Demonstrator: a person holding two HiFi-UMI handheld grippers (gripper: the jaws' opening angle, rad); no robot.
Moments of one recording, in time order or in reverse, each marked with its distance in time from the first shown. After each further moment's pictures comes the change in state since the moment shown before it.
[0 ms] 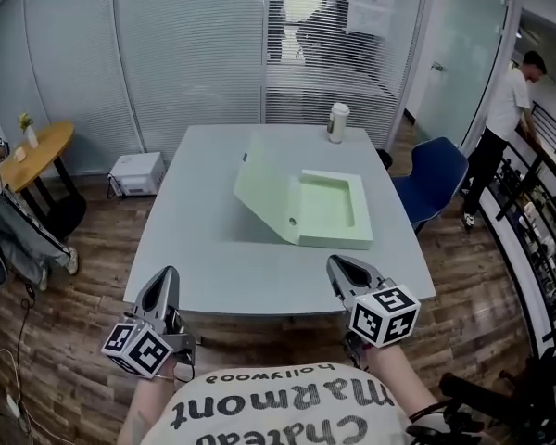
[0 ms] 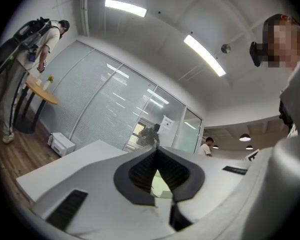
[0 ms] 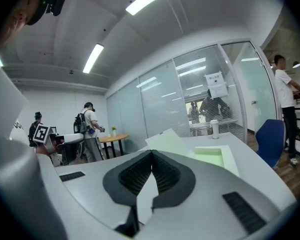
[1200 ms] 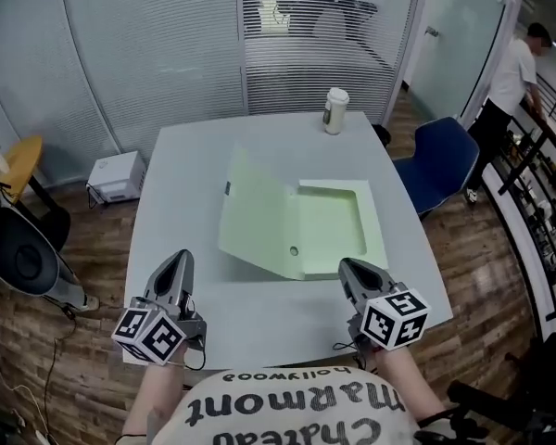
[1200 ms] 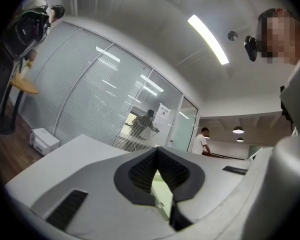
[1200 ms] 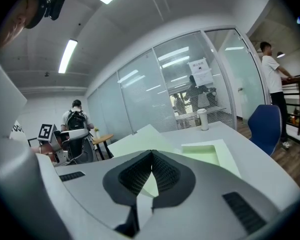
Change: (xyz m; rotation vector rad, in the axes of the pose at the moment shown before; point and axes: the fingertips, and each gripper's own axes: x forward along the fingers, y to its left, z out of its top) left arm 0.228 0.060 -0.007 0.017 0.145 -0.109; right arm 0.128 -0.107 0.014 0.141 0.078 -0.127
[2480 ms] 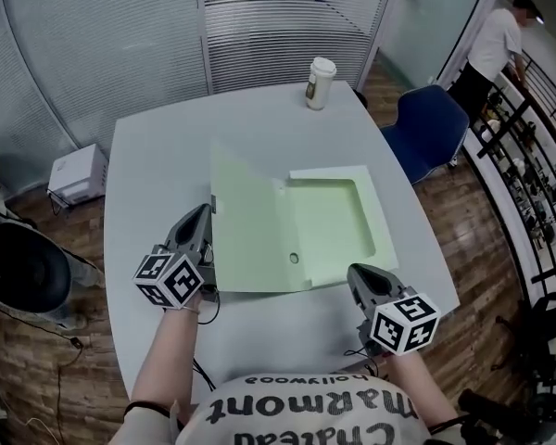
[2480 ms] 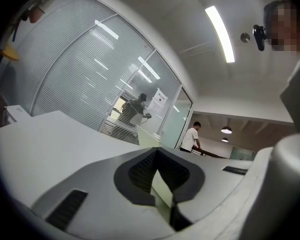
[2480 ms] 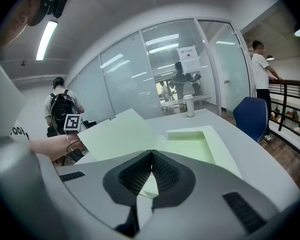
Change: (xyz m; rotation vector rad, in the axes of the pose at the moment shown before) left arm 0.206 0.086 -0.072 -0.081 0.124 -0.176; right arm 0.063 -0.044 -0.031 0.041 0.150 -0.181
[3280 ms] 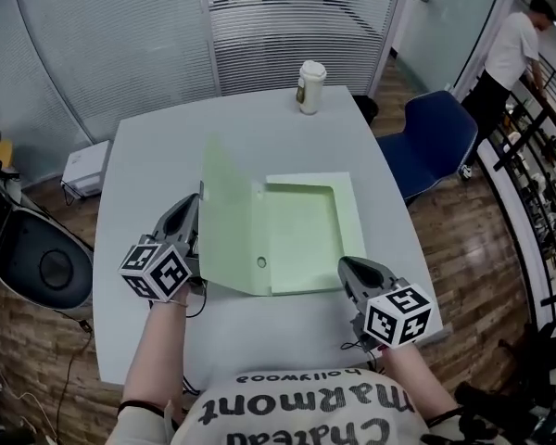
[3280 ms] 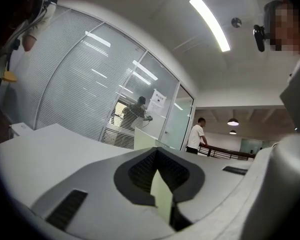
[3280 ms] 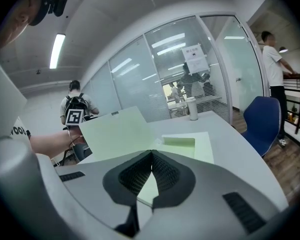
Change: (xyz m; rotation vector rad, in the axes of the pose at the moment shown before) left arm 0.036 -0.078 0.005 0.110 -0.017 0.087; right arm -0.014 -0.081 0.019 -0.039 -0.016 0.162
